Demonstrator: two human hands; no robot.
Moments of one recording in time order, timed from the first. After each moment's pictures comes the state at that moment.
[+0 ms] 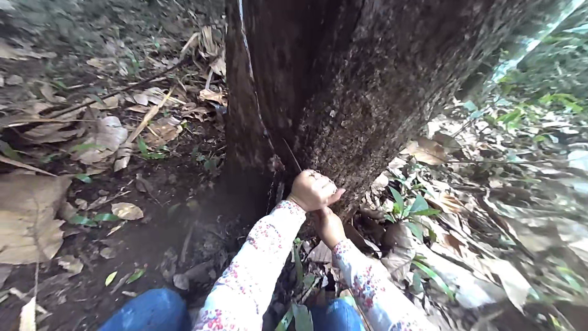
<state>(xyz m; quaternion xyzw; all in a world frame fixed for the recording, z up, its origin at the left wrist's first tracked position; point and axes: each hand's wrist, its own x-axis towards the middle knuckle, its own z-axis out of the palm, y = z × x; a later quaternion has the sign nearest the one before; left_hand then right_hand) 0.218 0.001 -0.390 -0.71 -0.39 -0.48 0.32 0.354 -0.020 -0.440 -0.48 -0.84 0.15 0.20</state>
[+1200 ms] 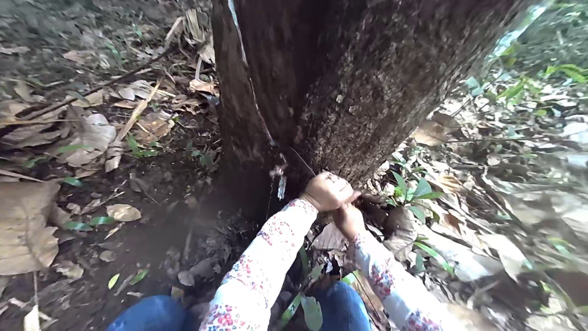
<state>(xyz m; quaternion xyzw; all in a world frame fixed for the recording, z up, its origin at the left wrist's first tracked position) 0.247 0.003 -0.408 -0.75 -0.36 -0.47 0.29 0.396 -0.005 -0.471 -0.44 -0.84 0.02 0.31</state>
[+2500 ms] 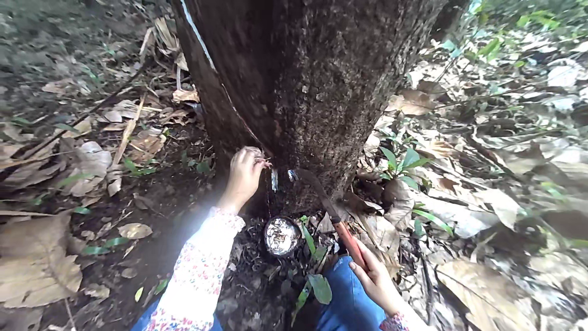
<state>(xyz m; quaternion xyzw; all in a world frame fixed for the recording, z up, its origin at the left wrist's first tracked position) 0.099 -0.067 -0.364 -0.69 -0.57 -0.44 -0.01 0.464 -0.176 -0.490 -0.47 -0.75 0.28 0.37</state>
